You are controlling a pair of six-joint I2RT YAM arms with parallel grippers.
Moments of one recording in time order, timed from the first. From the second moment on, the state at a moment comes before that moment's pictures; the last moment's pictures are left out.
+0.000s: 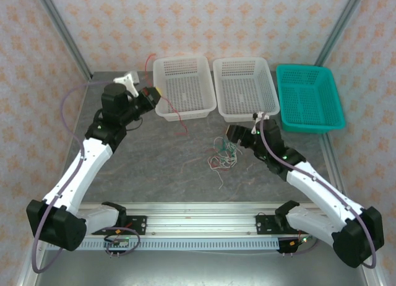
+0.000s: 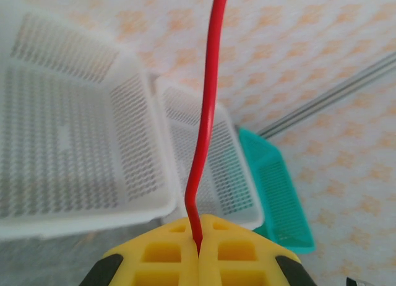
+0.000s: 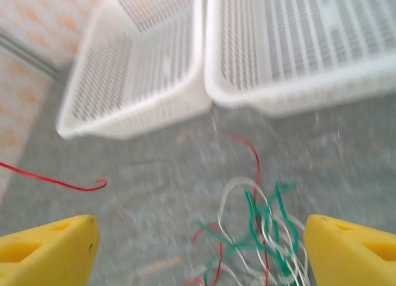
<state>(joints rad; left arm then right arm) -0.23 1.18 1.16 -0.21 0.25 -0.75 0.51 0.97 0.72 -0.23 0.04 0.63</state>
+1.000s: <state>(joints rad) -0.25 2.26 2.04 -0.63 0.10 -0.56 0.47 0.98 0.69 -0.13 0.12 0.62</state>
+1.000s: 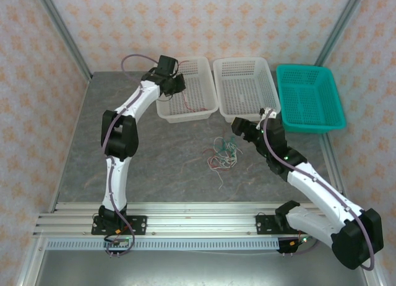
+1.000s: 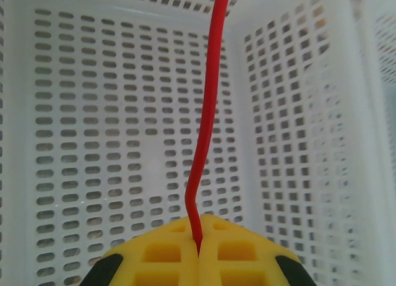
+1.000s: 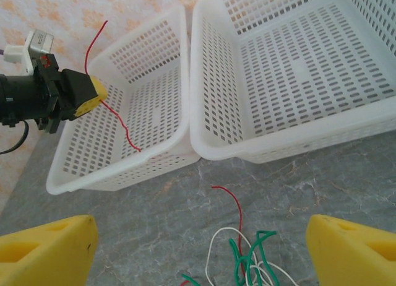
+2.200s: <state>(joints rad) -0.56 1.46 1.40 -0.39 0.06 -0.37 0.46 1.29 0.77 -0.27 0.02 0.62</state>
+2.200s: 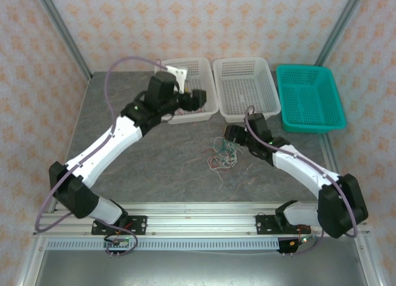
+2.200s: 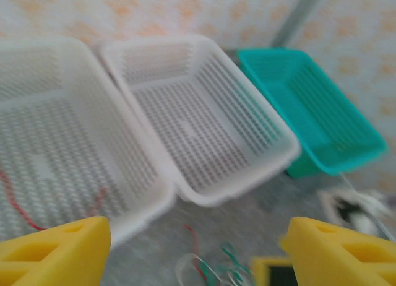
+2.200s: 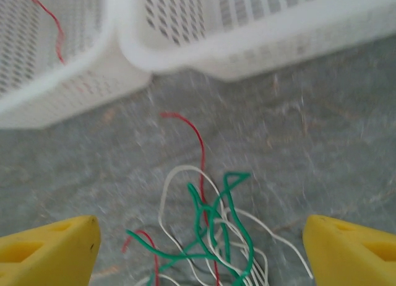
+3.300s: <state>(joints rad) -0.62 1.51 1.14 -0.29 0.08 -0.74 0.58 1.29 0.59 -0.08 -0.22 0.31</state>
